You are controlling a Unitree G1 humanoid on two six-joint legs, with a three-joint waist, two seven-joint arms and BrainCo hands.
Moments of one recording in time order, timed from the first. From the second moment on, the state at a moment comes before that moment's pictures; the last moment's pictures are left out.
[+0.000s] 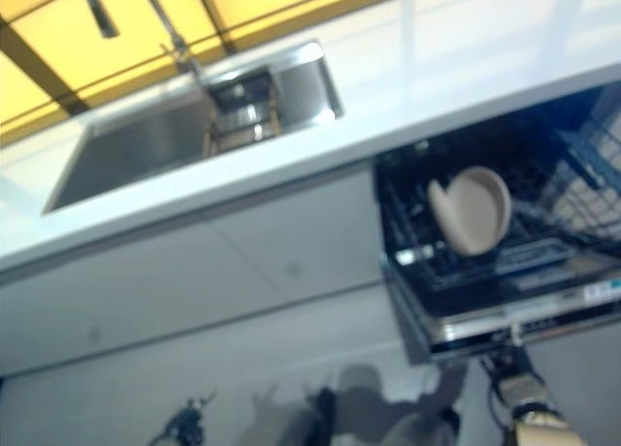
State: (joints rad) left arm 0.06 0.20 -0.09 1.13 -0.65 -0.16 0.09; right arm -0.32 -0.55 -0.15 1.26 1.16 0.14 0.00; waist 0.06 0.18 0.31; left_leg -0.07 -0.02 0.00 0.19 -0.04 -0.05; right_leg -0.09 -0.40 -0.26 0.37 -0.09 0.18
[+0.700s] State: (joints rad) left arm 0.12 0.25 -0.06 1.08 -0.56 -0.12 0.08; right arm -0.36 -0.55 -0.08 1.09 1.23 0.13 0.12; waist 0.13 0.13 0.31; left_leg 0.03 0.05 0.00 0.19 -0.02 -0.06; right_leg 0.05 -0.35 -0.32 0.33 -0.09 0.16
